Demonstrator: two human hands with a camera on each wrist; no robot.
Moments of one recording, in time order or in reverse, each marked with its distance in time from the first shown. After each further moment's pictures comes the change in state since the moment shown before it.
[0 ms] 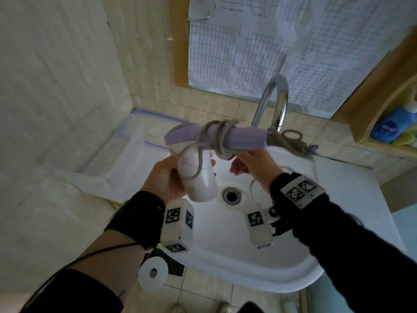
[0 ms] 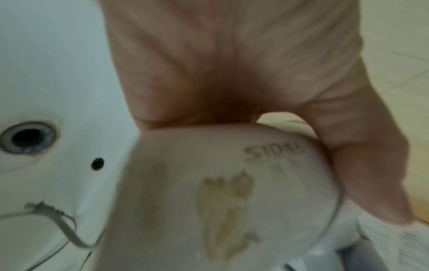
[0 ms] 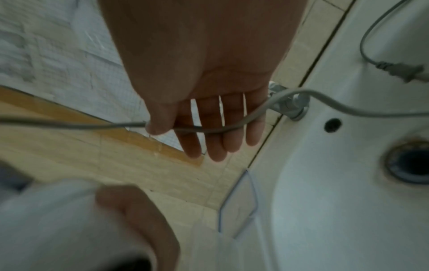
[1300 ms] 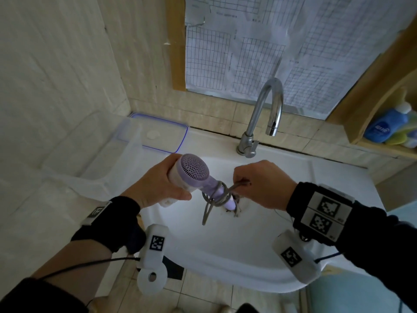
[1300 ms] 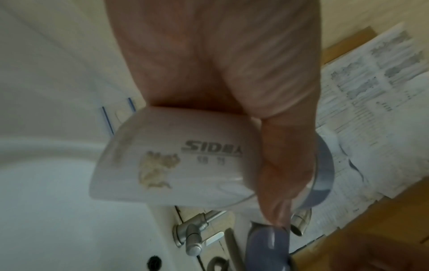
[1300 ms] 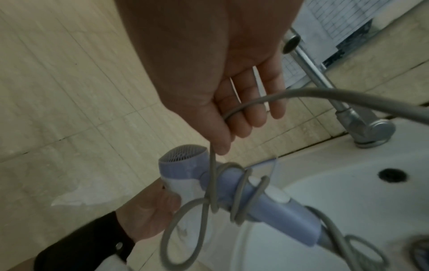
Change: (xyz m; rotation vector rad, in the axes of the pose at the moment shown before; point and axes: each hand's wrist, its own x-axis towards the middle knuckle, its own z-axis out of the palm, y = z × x) left_hand -0.014 0.019 -0.021 1.109 0.126 -0.037; right_hand -0.056 -0.032 -0.013 -1.017 -0.224 -0.282
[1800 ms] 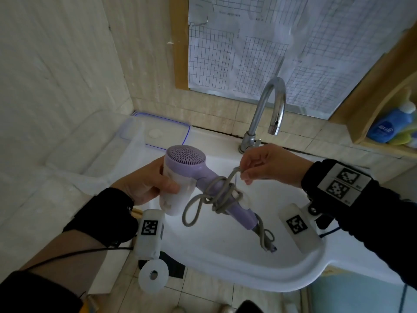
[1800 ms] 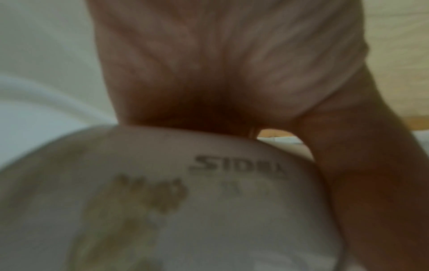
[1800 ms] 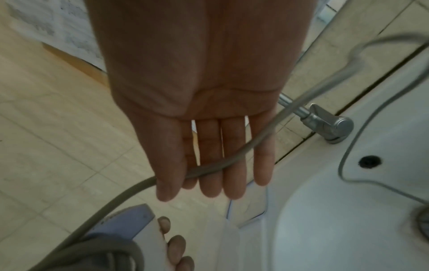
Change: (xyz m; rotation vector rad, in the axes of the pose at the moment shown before) left_hand -0.006 0.008 -0.016 -0.589 -0.392 0.035; right_hand 0.010 0.023 -0.023 0.720 -0.126 0.033
